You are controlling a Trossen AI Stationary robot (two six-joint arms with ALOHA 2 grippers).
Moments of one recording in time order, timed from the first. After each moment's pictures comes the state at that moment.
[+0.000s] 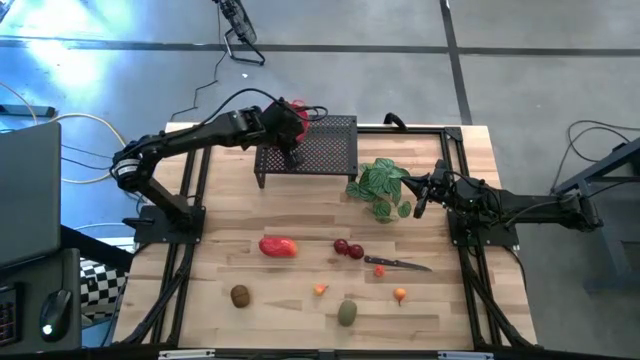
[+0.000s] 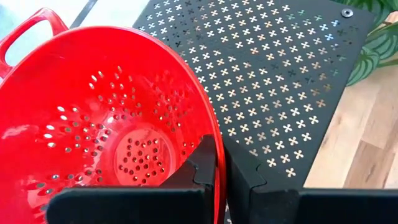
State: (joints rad) left arm 0.44 1.52 1.43 -0.73 -0.17 0.05; right arm -0.10 0.34 0.16 -0.01 0.39 0.21
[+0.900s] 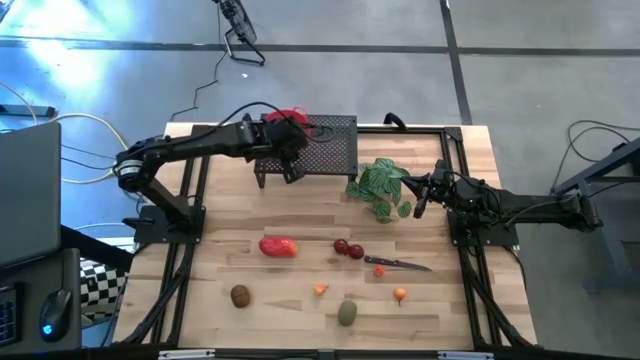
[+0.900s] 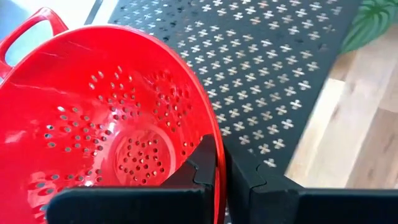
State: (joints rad) left arm 0.34 1.54 1.43 -0.81 -0.31 0.05; right arm -0.10 0.34 0.16 -0.01 0.39 0.21
